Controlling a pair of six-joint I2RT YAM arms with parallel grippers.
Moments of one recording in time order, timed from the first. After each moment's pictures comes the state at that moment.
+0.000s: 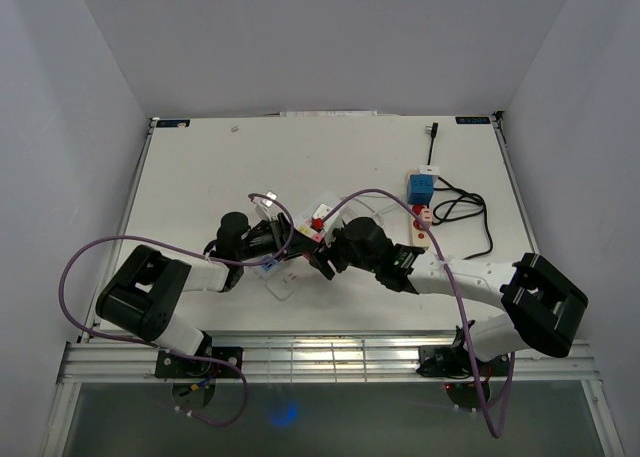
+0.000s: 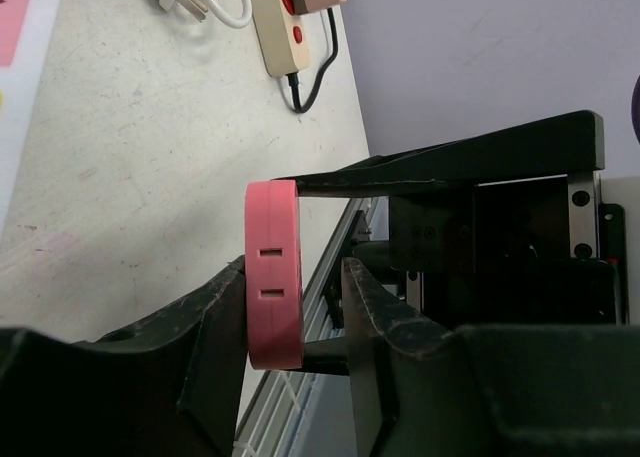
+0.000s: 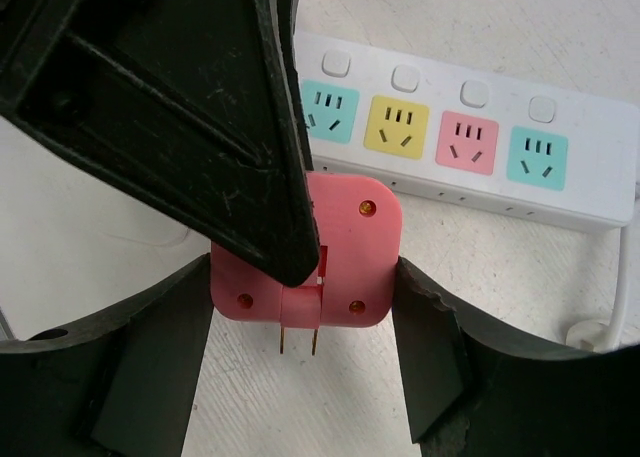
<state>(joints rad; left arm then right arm) -0.44 1.50 0.38 0.91 0.74 -1.05 1.00 1.40 0.71 0.22 -0.02 -0.06</state>
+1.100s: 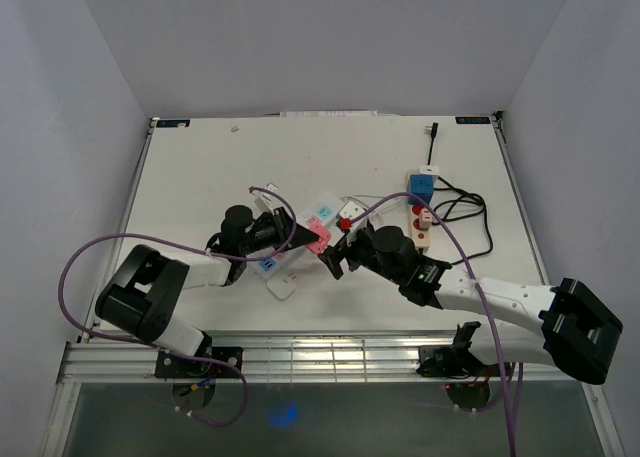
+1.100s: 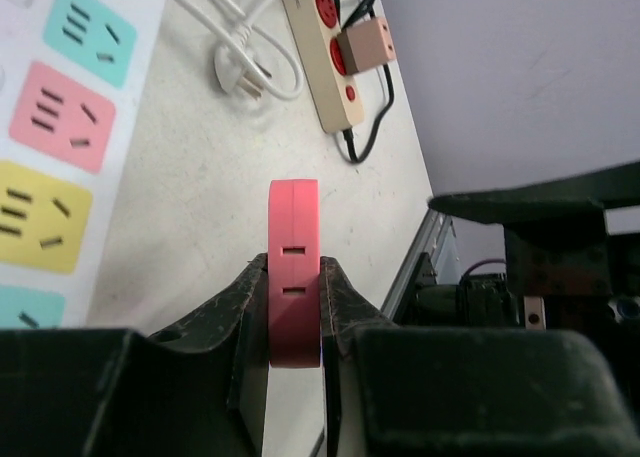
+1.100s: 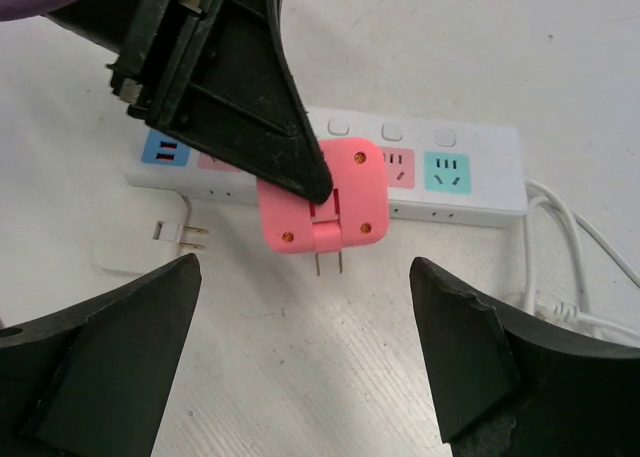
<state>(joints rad) -0.45 1.48 0.43 0.81 0.61 -0.88 0.99 1.20 0.58 0.33 0.06 -0.03</state>
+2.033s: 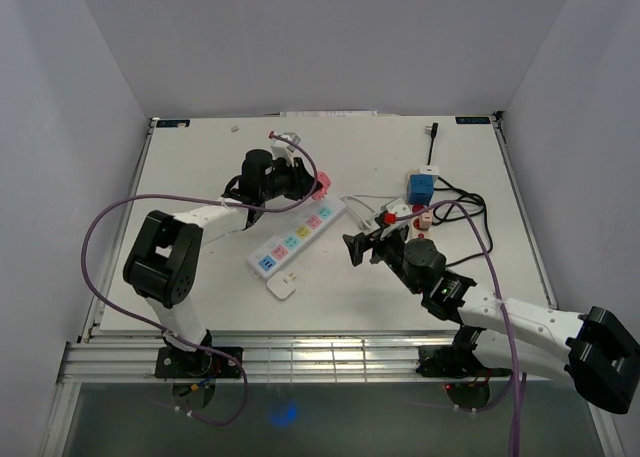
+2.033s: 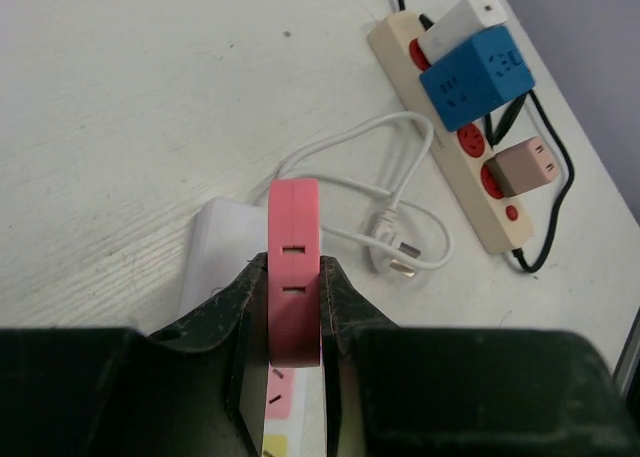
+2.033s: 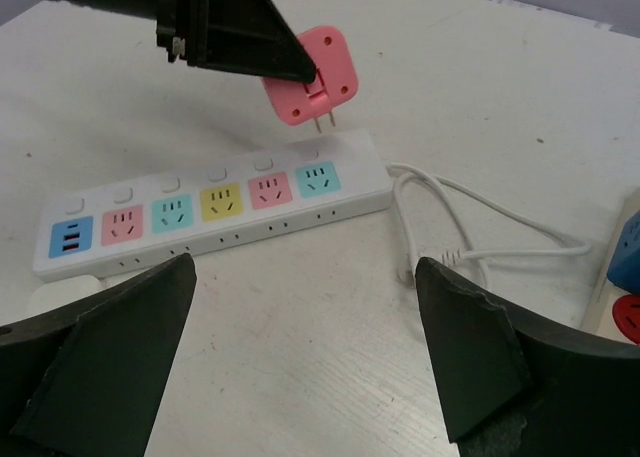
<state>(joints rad) -0.43 1.73 1.01 0.40 0.43 -0.38 0.94 0.97 0.39 0.47 0.32 0.08</state>
